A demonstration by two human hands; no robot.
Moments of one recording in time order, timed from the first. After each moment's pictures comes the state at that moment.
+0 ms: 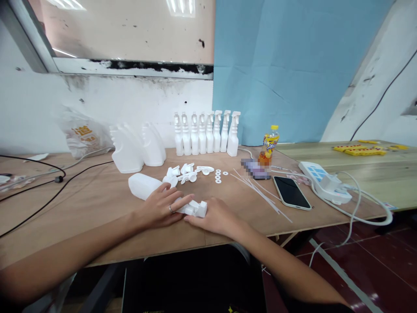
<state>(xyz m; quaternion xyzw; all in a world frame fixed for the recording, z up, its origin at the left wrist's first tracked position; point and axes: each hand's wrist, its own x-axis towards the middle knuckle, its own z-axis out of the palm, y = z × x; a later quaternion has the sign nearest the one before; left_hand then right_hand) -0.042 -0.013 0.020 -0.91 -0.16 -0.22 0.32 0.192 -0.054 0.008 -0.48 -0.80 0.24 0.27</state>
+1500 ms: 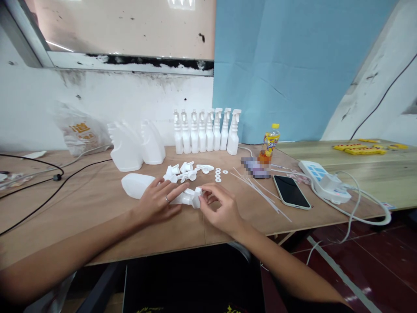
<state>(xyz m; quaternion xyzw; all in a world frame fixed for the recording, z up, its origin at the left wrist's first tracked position) -0.045 -0.009 0.021 -0.88 -0.24 -0.27 0.29 0.196 -0.063 0.021 -0.34 -0.74 0.15 0.56</state>
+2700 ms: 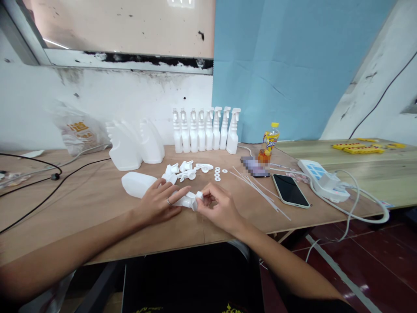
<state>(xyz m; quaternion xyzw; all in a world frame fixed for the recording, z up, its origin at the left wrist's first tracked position) -0.044 -0.010 0.017 -0.89 -0.21 -0.26 0.31 0.198 -0.054 0.016 -0.31 -0.76 0.17 0.55</state>
